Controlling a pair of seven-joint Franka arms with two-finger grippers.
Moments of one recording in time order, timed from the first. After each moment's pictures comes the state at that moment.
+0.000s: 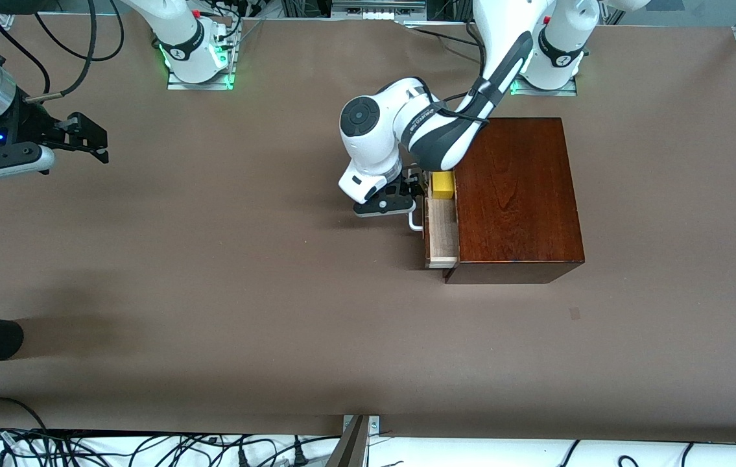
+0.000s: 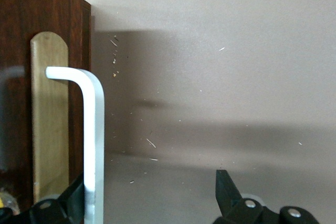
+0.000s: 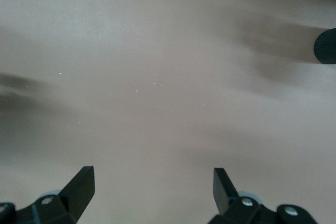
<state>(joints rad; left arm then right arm) -0.66 0.64 -0.19 -1.51 0.26 1.99 -1.00 0.26 0.03 -0.14 -1.57 -0.02 1.60 -0.12</state>
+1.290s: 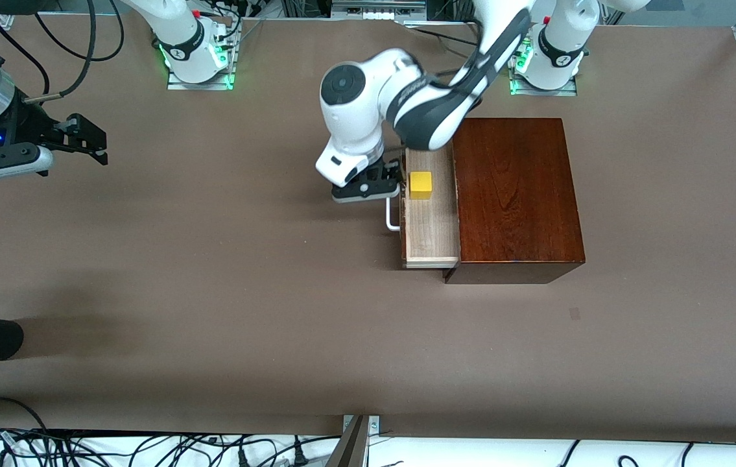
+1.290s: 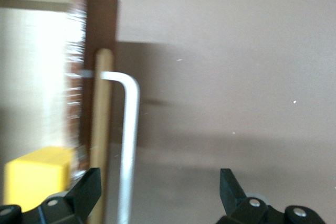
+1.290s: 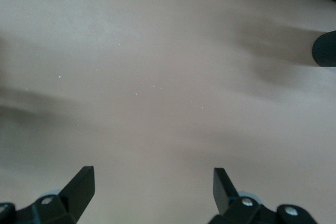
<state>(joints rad) -0.68 0.59 -0.20 -1.37 0.21 1.86 -1.04 0.26 0.04 -0.15 -1.57 -0.02 1.61 -0.12</state>
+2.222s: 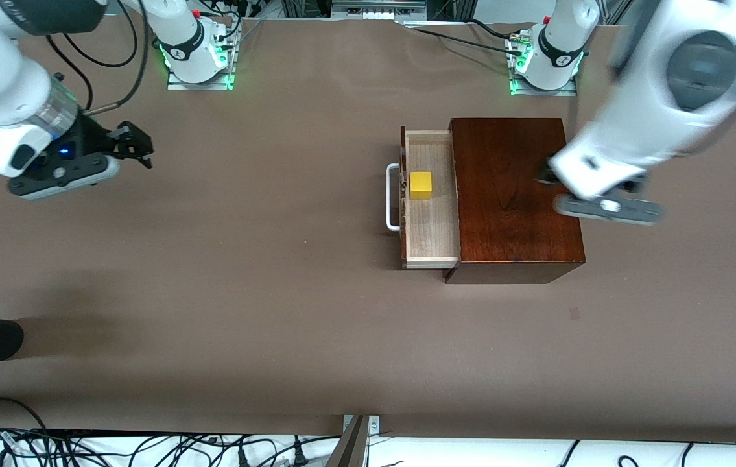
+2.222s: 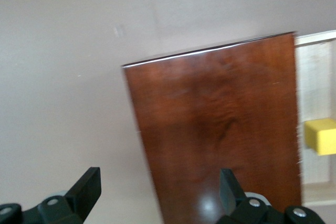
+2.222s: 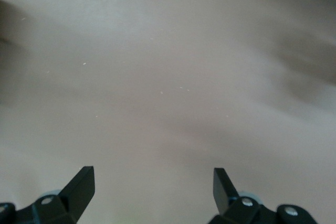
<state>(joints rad) -0.07 0.26 -0.19 -1.36 0.11 1.43 -0.09 0.36 0.09 -0.12 -1.56 0.00 1.61 -0.17</state>
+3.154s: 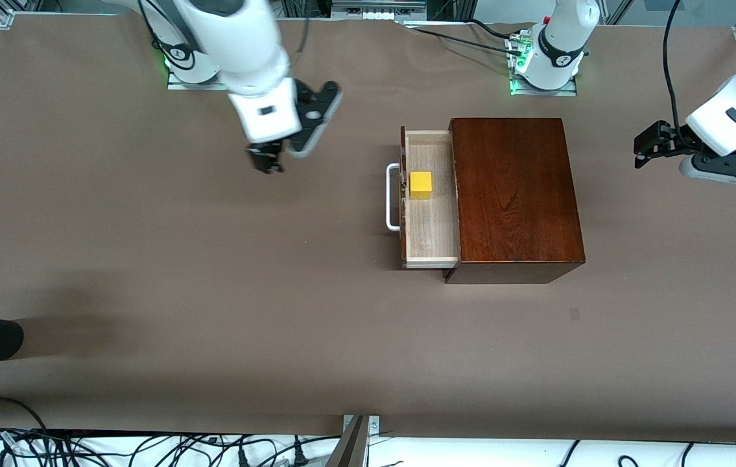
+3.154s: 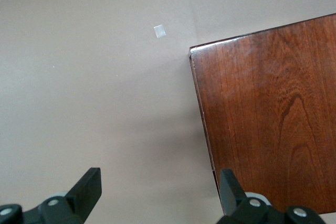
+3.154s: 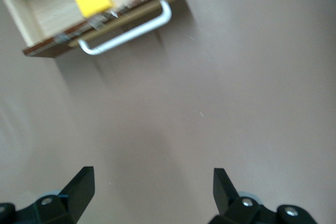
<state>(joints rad) 0.01 -0.03 -0.07 -1.70 0.07 1.62 0.10 0.63 0.28 0.09 -1.45 0.01 1.75 -0.48</state>
